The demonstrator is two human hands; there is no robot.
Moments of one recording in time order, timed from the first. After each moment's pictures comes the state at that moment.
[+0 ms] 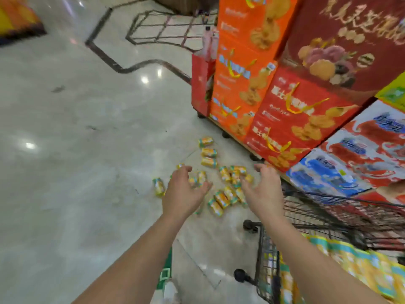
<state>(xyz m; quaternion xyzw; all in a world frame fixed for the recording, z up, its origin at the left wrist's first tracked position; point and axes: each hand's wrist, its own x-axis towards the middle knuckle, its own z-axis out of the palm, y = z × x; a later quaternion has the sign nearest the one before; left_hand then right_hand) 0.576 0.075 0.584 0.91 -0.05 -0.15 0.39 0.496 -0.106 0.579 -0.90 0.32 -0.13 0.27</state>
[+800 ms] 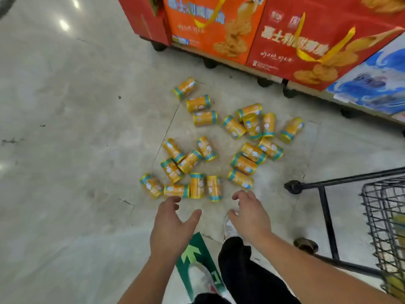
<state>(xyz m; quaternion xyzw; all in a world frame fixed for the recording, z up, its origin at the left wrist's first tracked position) 0.786 0.067 0.256 0.90 -0.05 -0.37 0.21 0.661 -0.070 0.196 -0.79 0.46 0.22 0.34</state>
